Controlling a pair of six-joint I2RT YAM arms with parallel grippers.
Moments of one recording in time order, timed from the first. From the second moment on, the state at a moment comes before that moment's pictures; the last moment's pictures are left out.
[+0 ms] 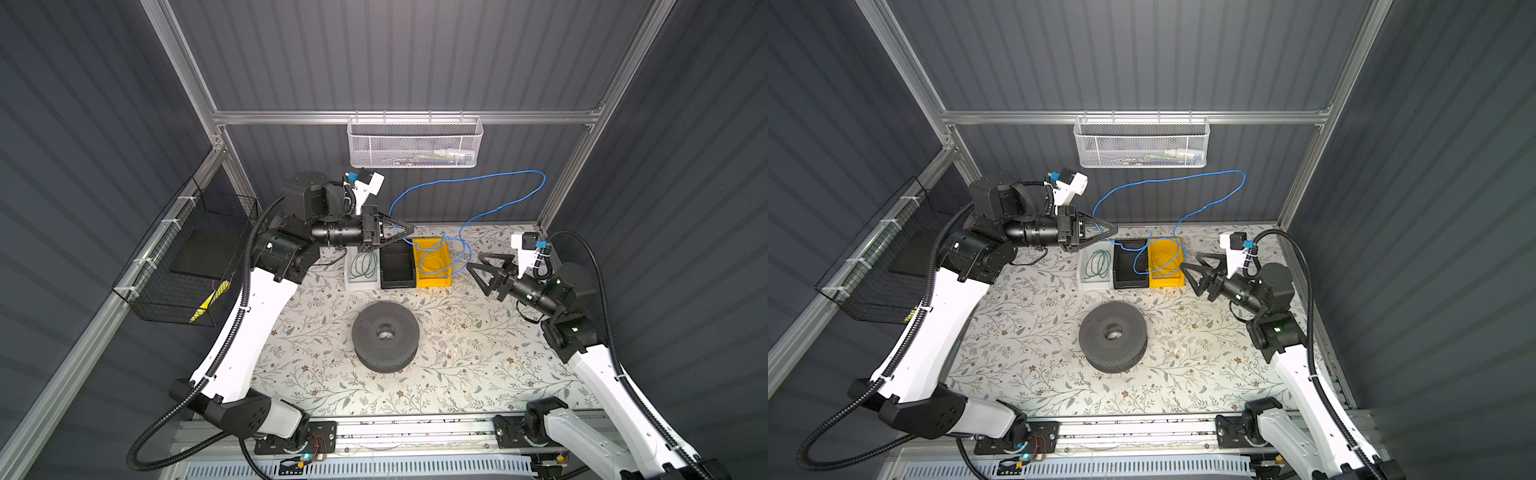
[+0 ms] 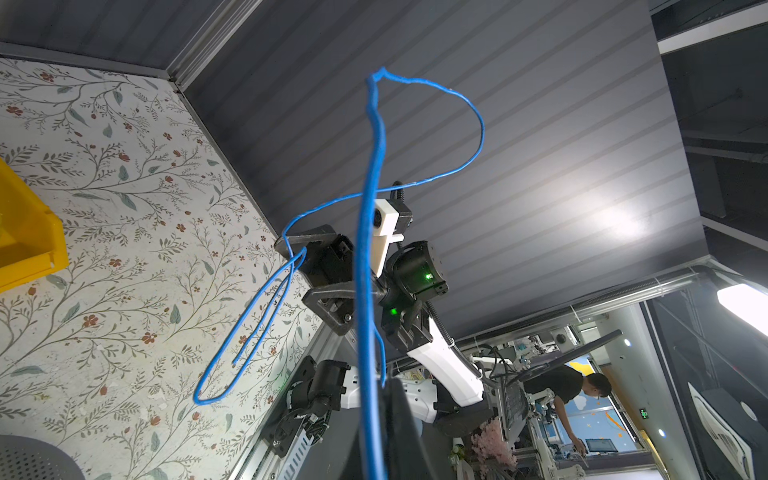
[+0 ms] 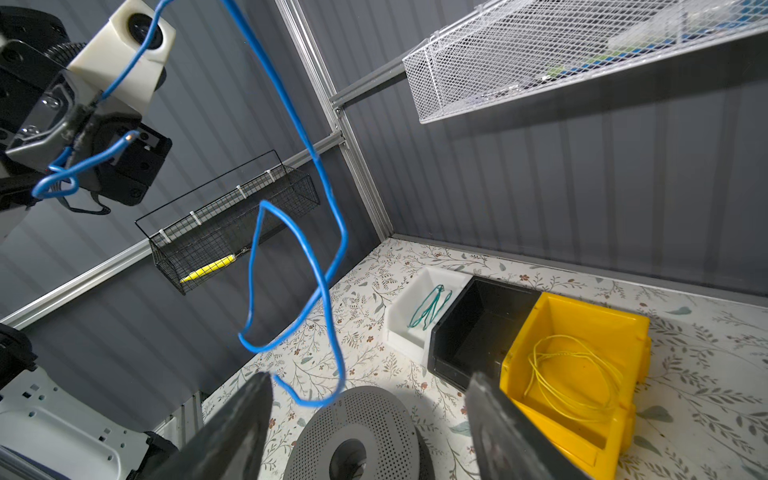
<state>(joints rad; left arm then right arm) -0.49 1.45 1.90 -0.66 0.97 -0.79 0.20 0.90 0.80 0.13 -0.69 0.40</state>
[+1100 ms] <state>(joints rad) -0.49 1.45 1.92 -0.66 0.98 -0.79 0.20 1.06 0.86 0.19 -0.77 0.44</state>
